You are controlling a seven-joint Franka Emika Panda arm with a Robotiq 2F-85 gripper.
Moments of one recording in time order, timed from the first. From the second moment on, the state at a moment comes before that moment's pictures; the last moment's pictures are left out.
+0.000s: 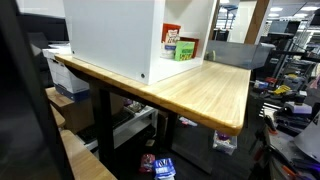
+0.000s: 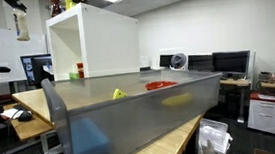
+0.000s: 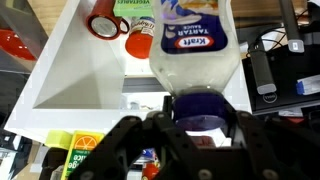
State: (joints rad) arm -0.01 -0.70 0.56 -1.89 -0.13 1.81 0.71
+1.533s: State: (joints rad) arm -0.01 -0.70 0.57 -1.88 -0.13 1.81 0.71
